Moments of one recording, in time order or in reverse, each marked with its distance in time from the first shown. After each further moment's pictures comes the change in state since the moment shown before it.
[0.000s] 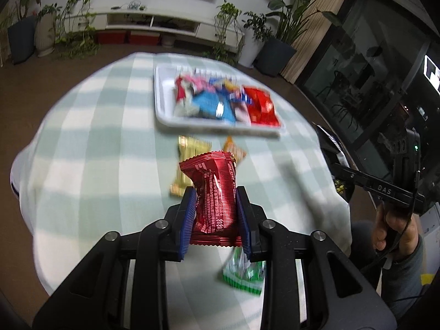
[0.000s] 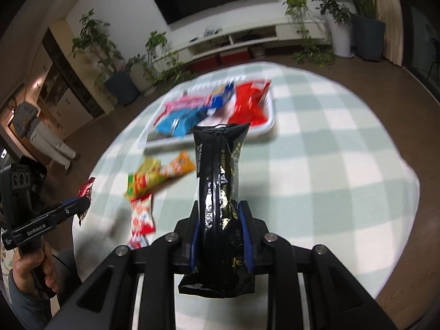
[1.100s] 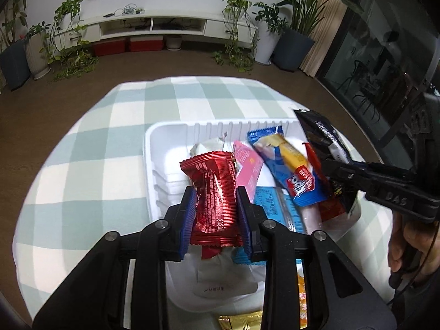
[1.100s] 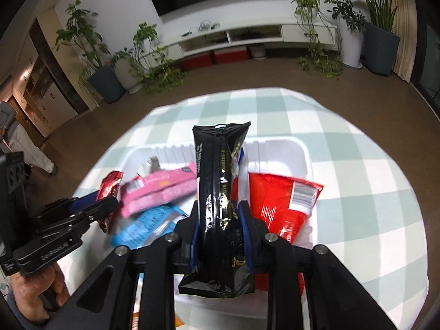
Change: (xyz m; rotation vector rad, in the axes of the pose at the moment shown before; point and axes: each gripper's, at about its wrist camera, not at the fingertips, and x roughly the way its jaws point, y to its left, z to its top) left arm 0.189 0.045 0.172 0.069 0.056 0.115; right arm 0.174 0.015 0.148 -0.048 0.088 -0.083
